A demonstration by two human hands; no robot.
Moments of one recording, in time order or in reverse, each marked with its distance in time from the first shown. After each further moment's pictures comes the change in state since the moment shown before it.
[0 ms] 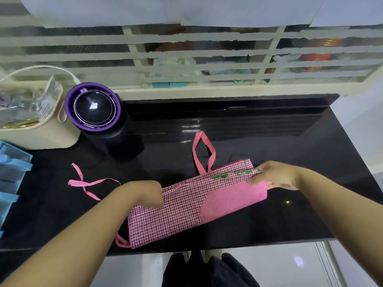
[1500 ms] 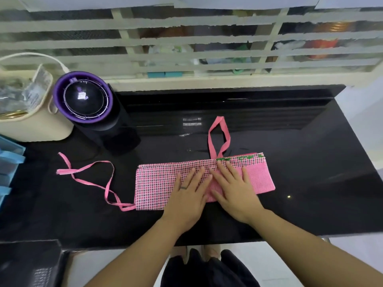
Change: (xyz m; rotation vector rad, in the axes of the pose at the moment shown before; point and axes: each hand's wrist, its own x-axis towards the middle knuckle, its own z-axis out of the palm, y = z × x) left_hand 0.042 0.084 0.088 0.127 0.722 0.291; right_hand 0.047 0.037 0.113 -0.851 0.646 -0.447
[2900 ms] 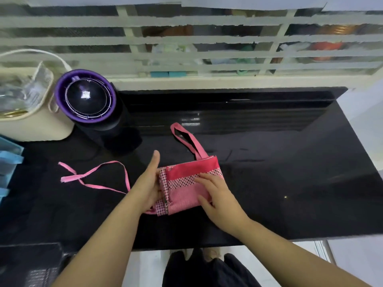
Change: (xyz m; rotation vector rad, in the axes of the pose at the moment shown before) left_hand 0.000 -0.072 -0.055 -1.710 -0.068 -0.753; right_hand -0.003 -0.064 -0.020 0.508 0.044 -0.034
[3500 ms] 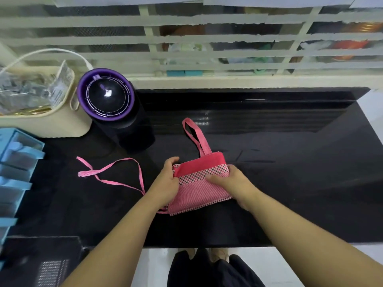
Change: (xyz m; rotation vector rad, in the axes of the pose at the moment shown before) left_hand -0.001 -0.002 -0.011 0.775 0.125 0.314; right_hand 0.050 -0.008 -0.013 0.782 -0.069 0.638
